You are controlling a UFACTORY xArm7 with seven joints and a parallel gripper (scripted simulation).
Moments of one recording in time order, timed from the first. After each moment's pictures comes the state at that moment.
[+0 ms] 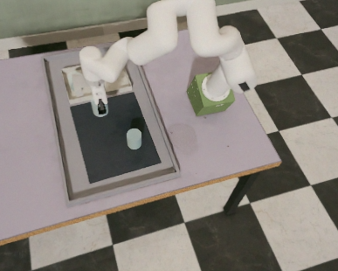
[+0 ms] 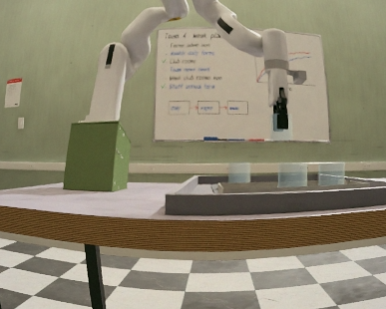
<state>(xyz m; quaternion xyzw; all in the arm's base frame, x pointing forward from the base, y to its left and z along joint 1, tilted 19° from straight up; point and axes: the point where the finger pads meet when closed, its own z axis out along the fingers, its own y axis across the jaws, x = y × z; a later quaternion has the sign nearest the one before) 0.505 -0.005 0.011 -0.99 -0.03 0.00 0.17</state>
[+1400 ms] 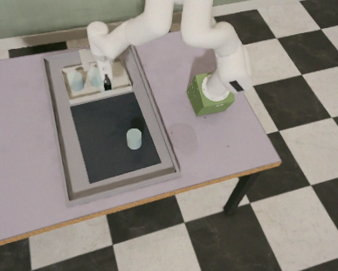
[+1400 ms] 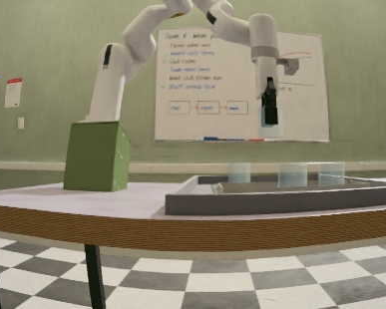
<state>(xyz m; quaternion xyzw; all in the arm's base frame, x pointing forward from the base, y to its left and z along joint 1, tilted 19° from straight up) 0.462 -0.117 -0.027 -0.99 -0.03 0.00 0.17</state>
